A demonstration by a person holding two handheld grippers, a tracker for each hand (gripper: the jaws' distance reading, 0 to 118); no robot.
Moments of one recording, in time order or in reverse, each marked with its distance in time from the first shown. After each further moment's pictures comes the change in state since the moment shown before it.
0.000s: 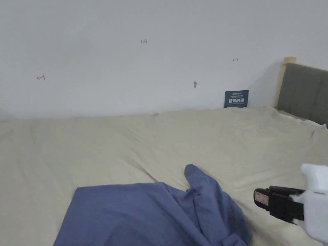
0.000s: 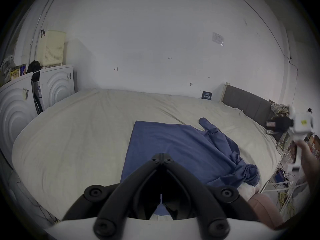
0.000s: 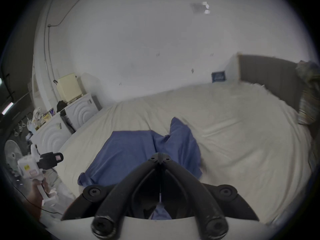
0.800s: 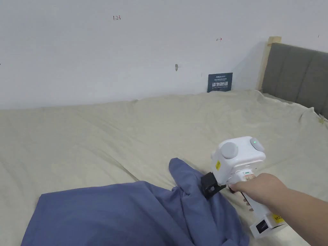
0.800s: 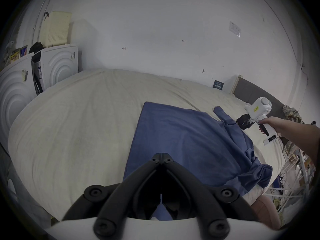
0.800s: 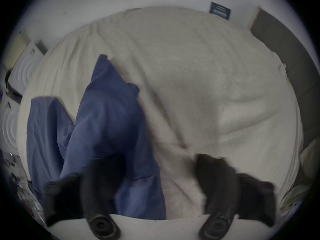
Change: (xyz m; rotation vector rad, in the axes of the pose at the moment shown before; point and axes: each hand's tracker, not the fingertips) left arm -0.024 -0.014 -0.064 -0.154 0.040 0.098; right arm 0.093 0.056 -0.296 -0.652 -0.384 0.131
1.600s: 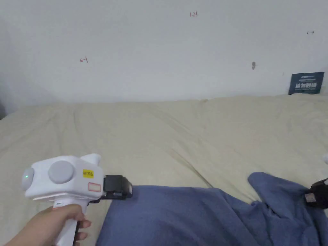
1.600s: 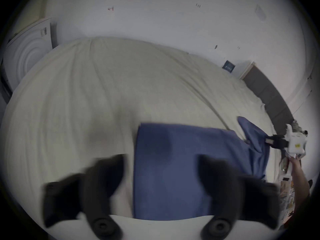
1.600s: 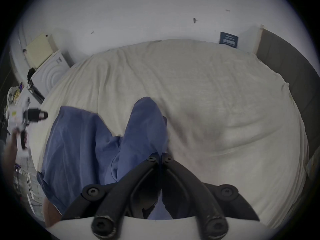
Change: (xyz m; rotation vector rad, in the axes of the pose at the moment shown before) left arm -0.052 0.176 -0.251 -0.388 -0.068 0.038; right arm 0.001 -0.036 0.068 0.257 0.190 0.024
